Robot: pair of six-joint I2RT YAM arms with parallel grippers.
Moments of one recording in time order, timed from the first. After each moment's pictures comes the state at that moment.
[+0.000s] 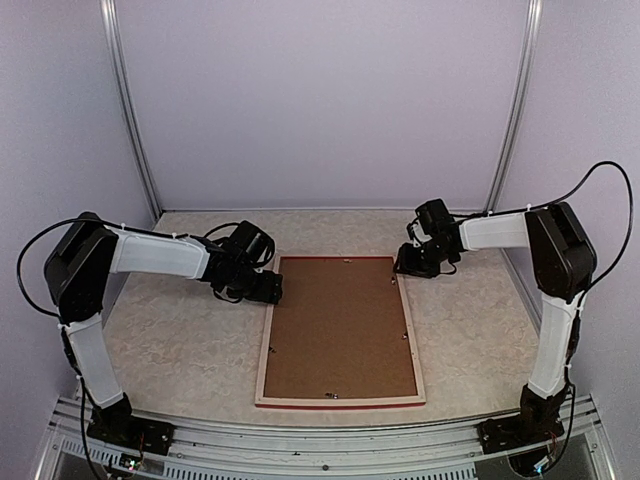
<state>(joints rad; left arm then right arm) -0.66 1.86 1.16 -0.30 -0.13 -0.40 0.37 1.99 1.32 -0.29 -0.14 0.41</state>
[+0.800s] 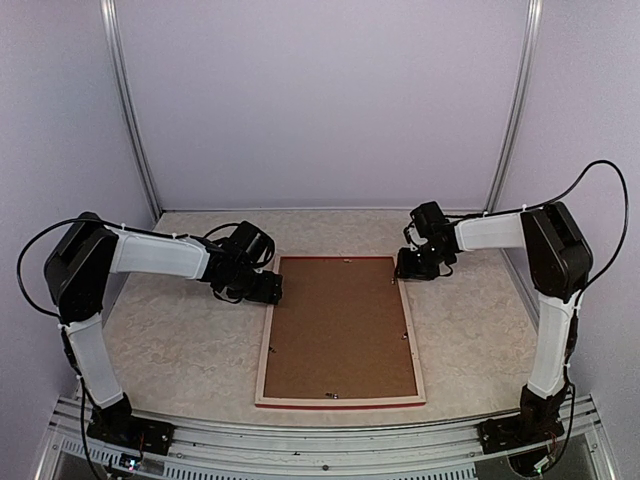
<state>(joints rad) -0.66 1.86 1.15 -0.30 -0.13 -0.40 0.40 2.01 1.33 -0.34 -0.08 0.36</state>
